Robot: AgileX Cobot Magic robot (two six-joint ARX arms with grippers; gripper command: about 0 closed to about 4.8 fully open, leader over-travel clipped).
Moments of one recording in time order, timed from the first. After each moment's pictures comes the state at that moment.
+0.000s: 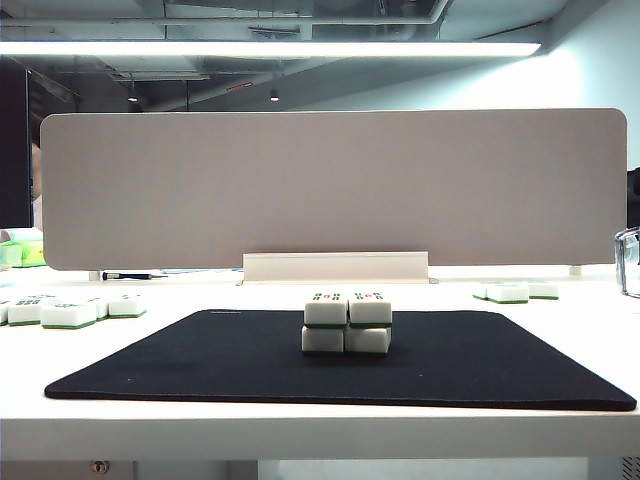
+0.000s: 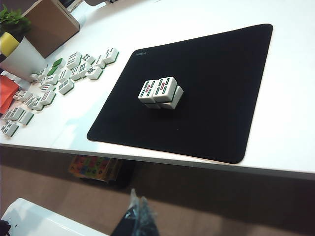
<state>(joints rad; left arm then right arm) -0.26 0.84 1.04 -0.41 -0.24 -0.08 0.02 0.01 0.72 -1.14 -0.53 0.34</state>
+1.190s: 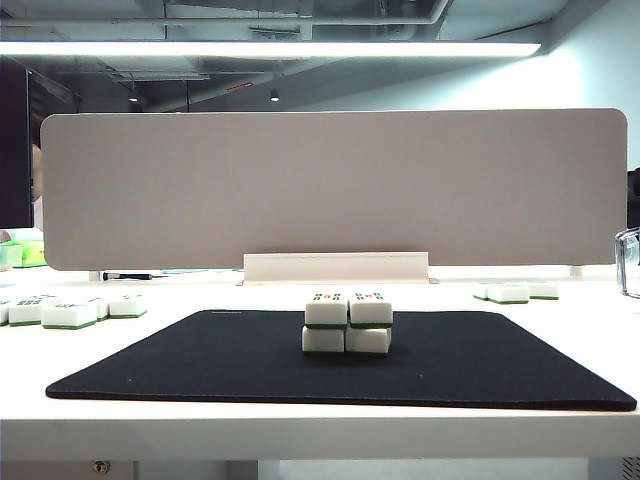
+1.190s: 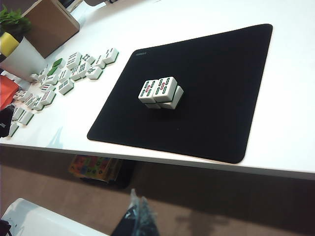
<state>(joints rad) -0.05 0.09 0.00 -0.02 -0.20 -0.08 0.02 0.01 0.72 -1.14 -0.53 0.34</state>
